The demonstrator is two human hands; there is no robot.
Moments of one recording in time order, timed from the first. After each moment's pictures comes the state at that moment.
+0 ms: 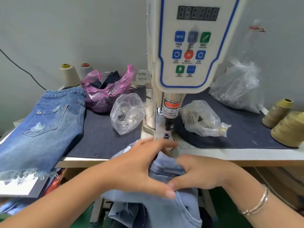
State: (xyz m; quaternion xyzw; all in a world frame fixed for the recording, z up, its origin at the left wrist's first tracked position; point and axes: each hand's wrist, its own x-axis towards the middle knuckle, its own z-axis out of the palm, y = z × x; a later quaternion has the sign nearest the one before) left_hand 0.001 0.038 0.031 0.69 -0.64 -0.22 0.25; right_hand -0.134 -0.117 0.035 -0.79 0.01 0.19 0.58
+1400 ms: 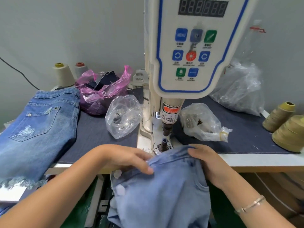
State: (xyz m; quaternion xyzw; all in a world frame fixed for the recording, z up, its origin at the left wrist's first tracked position) left_hand 0.066 0.003 -0.009 0.60 -0.40 -0.65 0.25; right_hand -0.134 -0.174 -0.036 -0.58 0.17 -0.09 0.79
